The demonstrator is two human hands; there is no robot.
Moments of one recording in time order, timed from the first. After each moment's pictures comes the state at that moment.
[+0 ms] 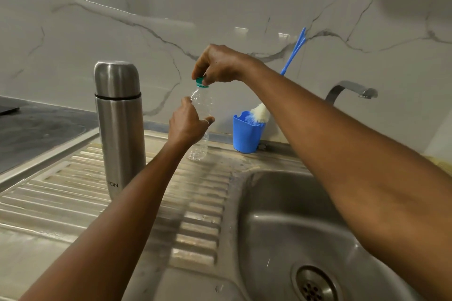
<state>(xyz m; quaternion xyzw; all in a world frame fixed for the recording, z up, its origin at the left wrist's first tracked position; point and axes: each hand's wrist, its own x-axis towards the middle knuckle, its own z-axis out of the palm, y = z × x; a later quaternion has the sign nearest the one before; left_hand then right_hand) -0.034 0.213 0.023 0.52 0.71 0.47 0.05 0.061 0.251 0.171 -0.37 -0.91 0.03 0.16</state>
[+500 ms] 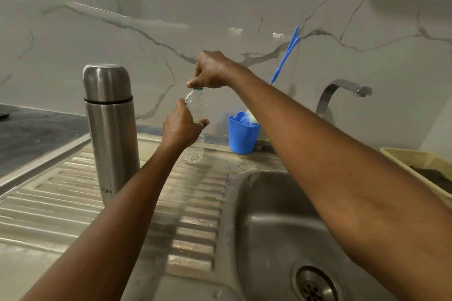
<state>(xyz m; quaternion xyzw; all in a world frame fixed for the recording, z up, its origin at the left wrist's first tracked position) -0.036 0.215 0.022 0.53 0.71 0.46 0.05 0.054 0.259 0.161 -0.43 -0.88 -0.04 0.17</state>
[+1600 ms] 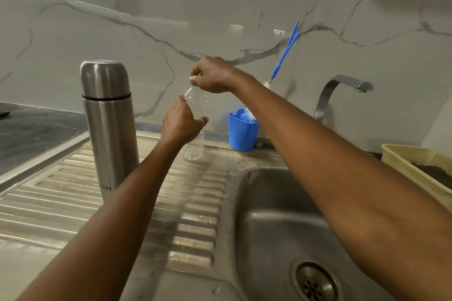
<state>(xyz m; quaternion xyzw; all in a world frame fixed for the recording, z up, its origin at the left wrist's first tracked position) -0.036 0.215 0.024 0.54 0.72 0.44 0.04 0.063 0.252 0.144 -0.40 -0.90 -0.02 0.19</state>
